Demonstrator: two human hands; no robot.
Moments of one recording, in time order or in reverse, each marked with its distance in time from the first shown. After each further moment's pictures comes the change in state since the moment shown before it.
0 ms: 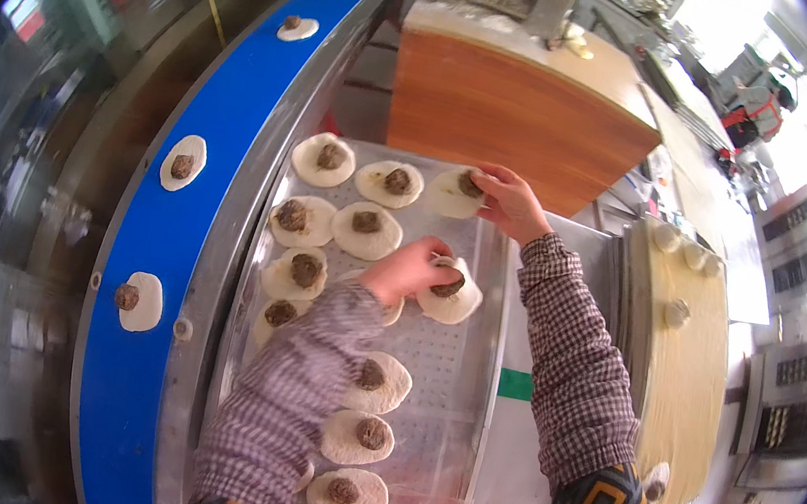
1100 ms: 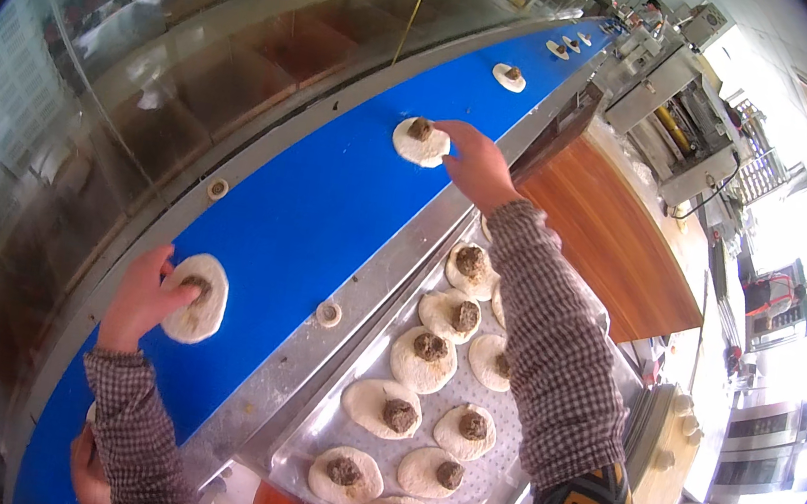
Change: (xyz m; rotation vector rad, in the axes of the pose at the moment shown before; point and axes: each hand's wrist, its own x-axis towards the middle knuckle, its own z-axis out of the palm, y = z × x) left_hand -0.441 -0.039 -0.213 0.411 1.154 -0.408; right_hand 0.056 -0.072 0.366 -1.030 -0.408 -1.126
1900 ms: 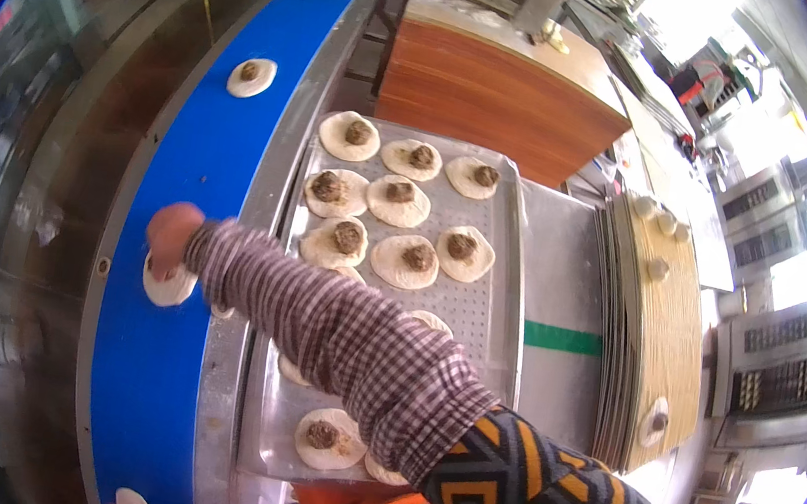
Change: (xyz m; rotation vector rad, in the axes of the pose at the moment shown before) left_hand -0.171 -0.151 -0.065 0.578 -0.157 -0.010; right_hand 0.010 -0.160 0.097 0.144 -0.577 0.148
